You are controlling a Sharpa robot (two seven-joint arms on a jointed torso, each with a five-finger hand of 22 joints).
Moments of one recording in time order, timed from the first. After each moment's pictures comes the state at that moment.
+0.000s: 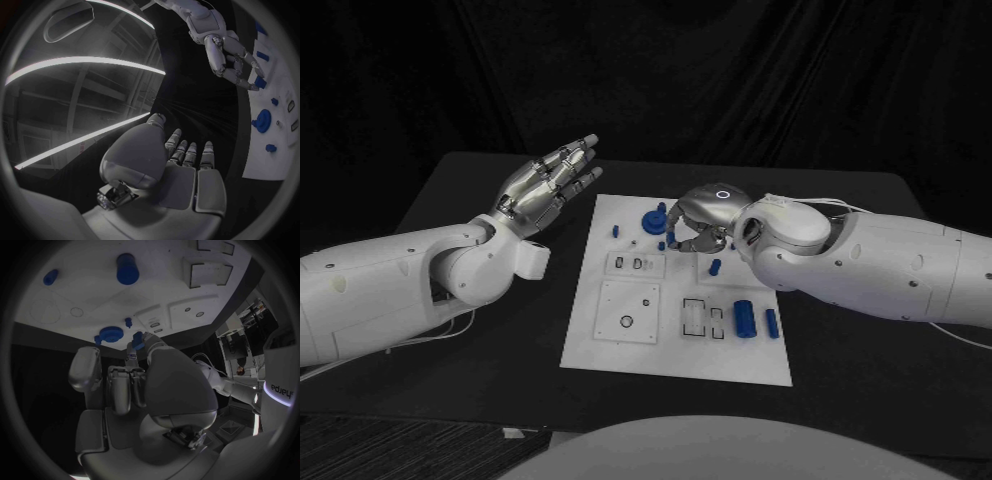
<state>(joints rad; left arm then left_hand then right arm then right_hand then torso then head) 1.23 -0.93 -0.21 1.52 0.03 0.05 0.68 1.42 0.24 -0.13 0.25 0.68 0.31 0.07 0.08 0.04 0.04 0.06 0.04 0.01 0.00 0.06 0.00 0.00 0.16 0.00 0.17 0.01 0.00 1.26 -0.64 -0.21 1.47 -1.70 -0.30 -0.19 1.36 -0.08 0.16 0.21 0.36 0.97 0.04 0.25 0.33 1.47 -0.05 1.57 1.31 1.47 -0.10 1.57 1.31 0.09 1.41 0.01 1.12 1.31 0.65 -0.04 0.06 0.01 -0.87</state>
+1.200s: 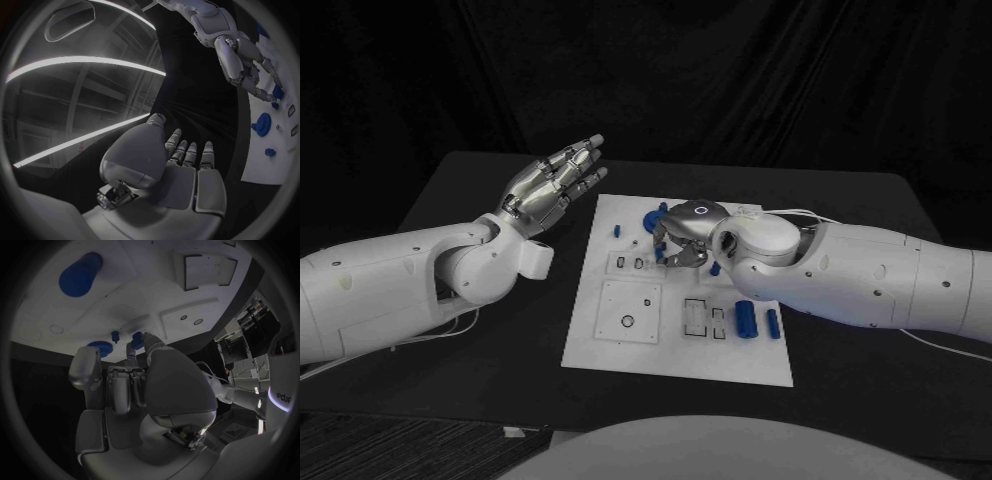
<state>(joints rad) 1.23 -0.92 -0.21 1.52 0.03 0.06 0.68 1.42 0.24 -0.13 0.25 0.68 0.32 0.08 0.08 0.04 0.04 0.06 0.04 0.01 0.00 0.06 0.00 0.00 0.16 0.00 0.17 0.01 0.00 1.22 -0.55 -0.21 1.42 -1.71 -0.23 -0.23 1.35 -0.08 0.16 0.20 0.34 0.95 0.05 0.25 0.33 1.47 -0.04 1.57 1.31 1.47 -0.10 1.57 1.31 0.09 1.41 0.01 1.10 1.31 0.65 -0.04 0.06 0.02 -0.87</state>
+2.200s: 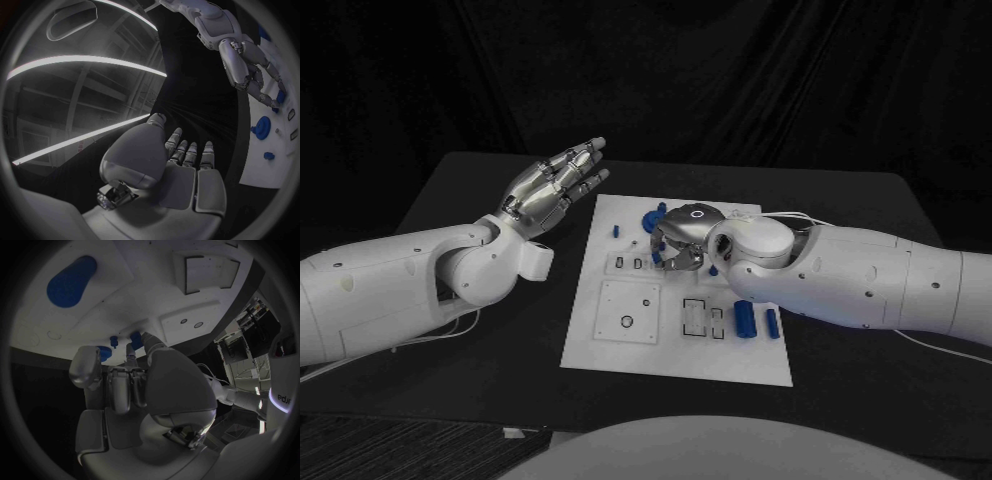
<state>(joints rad) 1.23 -0.91 -0.21 1.51 0.03 0.08 0.68 1.43 0.24 -0.12 0.25 0.69 0.34 0.09 0.09 0.04 0.04 0.06 0.05 0.02 0.00 0.07 0.00 0.00 0.16 0.00 0.18 0.01 0.00 1.21 -0.53 -0.21 1.41 -1.71 -0.22 -0.23 1.33 -0.08 0.15 0.18 0.29 0.90 0.06 0.23 0.33 1.47 -0.04 1.57 1.31 1.46 -0.10 1.57 1.31 0.09 1.40 0.01 1.09 1.31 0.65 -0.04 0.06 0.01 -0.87</state>
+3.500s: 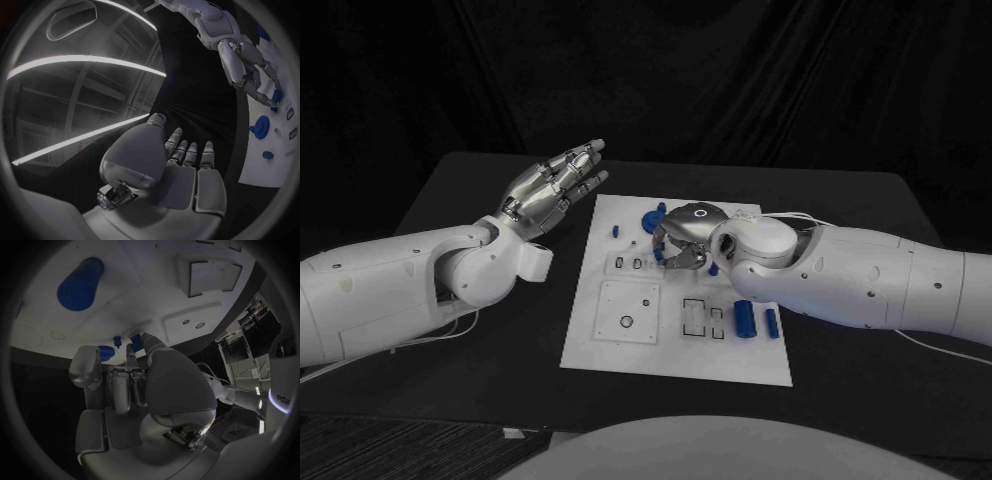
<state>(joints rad) 1.22 -0.91 -0.21 1.51 0.03 0.08 0.67 1.43 0.24 -0.12 0.25 0.69 0.34 0.10 0.09 0.04 0.03 0.06 0.05 0.01 0.00 0.07 0.00 0.00 0.16 0.00 0.18 0.01 0.00 1.21 -0.54 -0.21 1.40 -1.71 -0.24 -0.22 1.33 -0.07 0.17 0.15 0.35 0.92 0.05 0.23 0.34 1.47 -0.04 1.57 1.31 1.46 -0.10 1.57 1.31 0.09 1.41 0.02 1.08 1.31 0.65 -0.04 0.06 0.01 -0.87</state>
